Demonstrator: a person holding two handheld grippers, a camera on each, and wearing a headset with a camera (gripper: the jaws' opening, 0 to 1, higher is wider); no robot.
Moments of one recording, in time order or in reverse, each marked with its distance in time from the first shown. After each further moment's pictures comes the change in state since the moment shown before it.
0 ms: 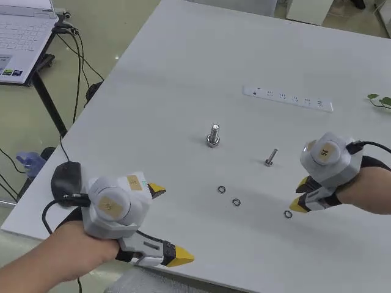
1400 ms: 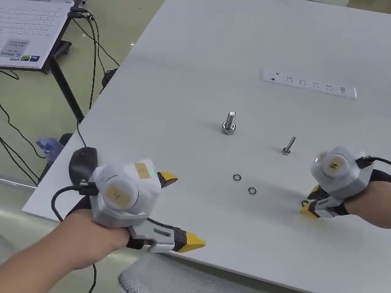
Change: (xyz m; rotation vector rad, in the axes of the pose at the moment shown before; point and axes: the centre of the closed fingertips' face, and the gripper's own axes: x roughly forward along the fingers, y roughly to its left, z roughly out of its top) left arm -0.008 0.001 -0.001 -0.022 -0.017 0.018; right arm 0.045 0.006 -0.019 0.036 0.011 -0.008
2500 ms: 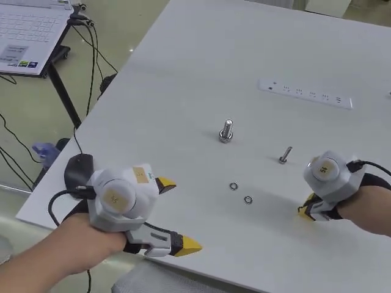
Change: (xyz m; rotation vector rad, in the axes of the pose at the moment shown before) left arm 0.003 0.006 0.004 0.001 0.002 -0.001; right arm -0.003 -0.018 0.005 0.015 0.044 -0.009
